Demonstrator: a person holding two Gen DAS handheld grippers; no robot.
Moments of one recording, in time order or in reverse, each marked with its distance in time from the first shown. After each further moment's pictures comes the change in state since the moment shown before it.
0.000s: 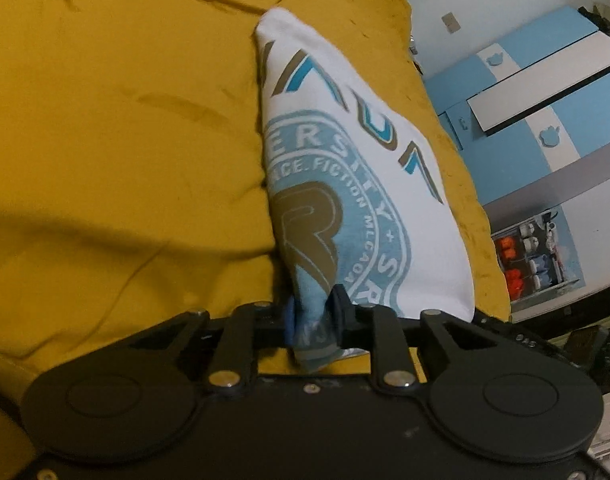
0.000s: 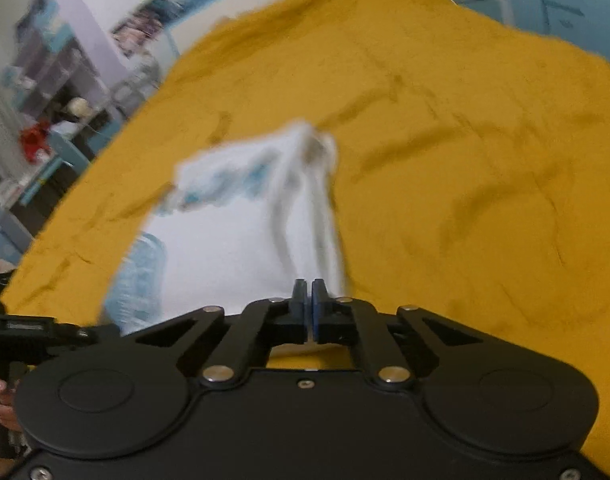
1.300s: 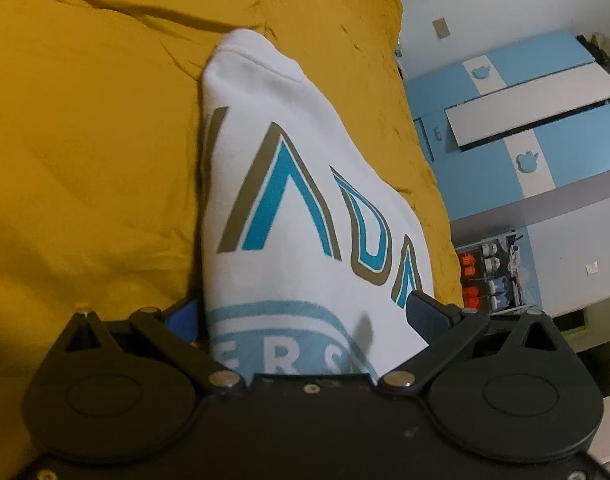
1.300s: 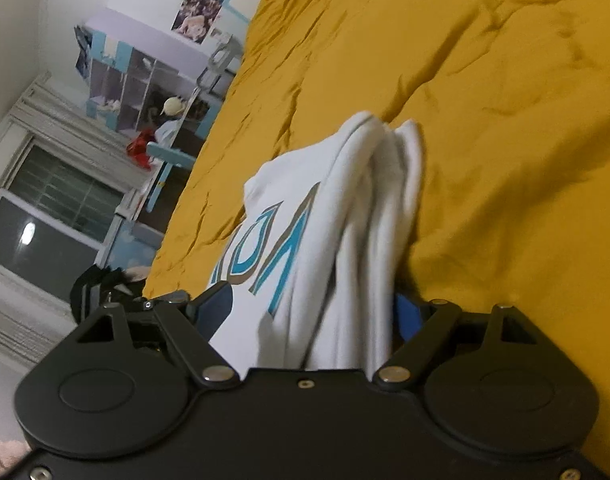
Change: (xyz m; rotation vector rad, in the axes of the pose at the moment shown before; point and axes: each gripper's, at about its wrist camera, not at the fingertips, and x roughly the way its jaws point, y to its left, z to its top) left arm 0.087 0.006 0.122 -0.077 0.059 -0.137; right arm 0.135 -0.020 0.091 0.163 0.230 0.545
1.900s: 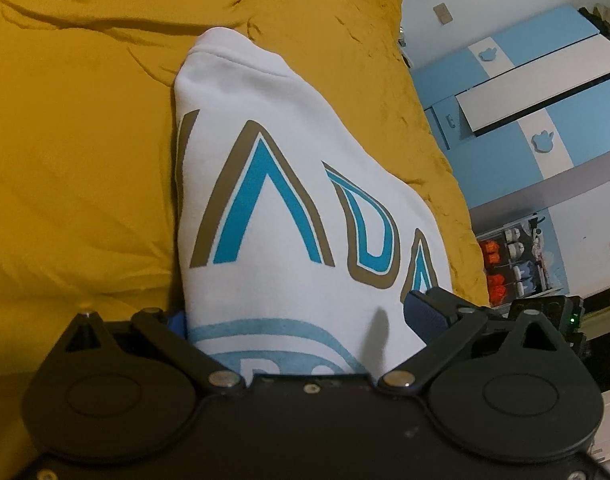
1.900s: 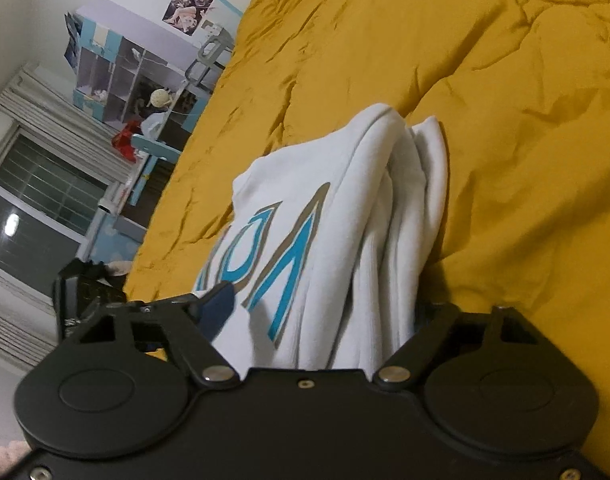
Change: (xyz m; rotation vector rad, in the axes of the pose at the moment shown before) left arm 0.014 -0.017 0.000 0.069 -0.005 0.080; right arm 0.011 0.010 0.003 -0.036 -0.005 -0.091
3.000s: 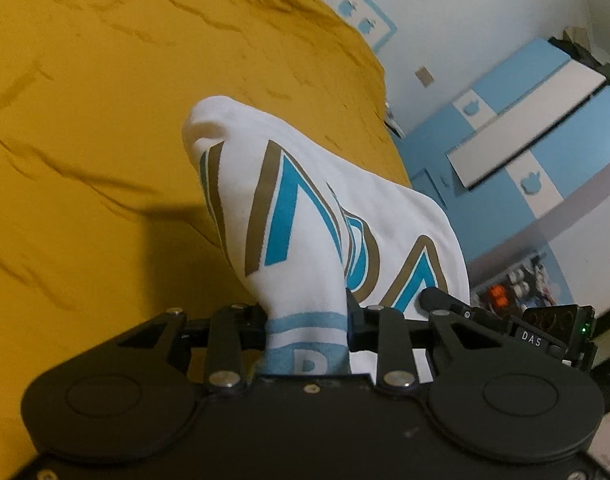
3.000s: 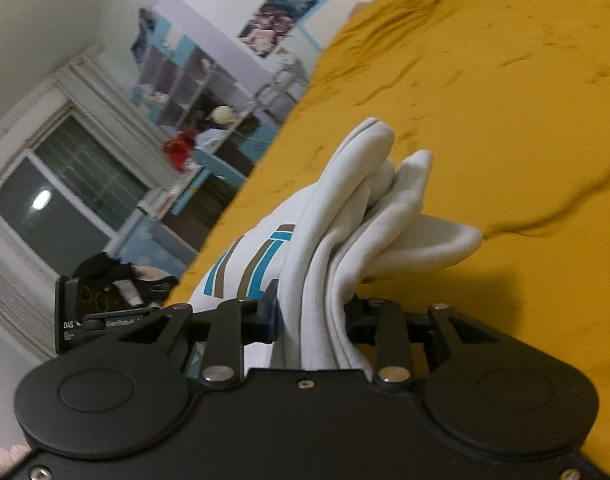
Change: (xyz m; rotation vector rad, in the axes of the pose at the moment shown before) left arm -0.159 -0.006 0.034 0.095 -0.234 0.051; right arm 0.019 0.121 0.023 -0.172 -0.119 0.148
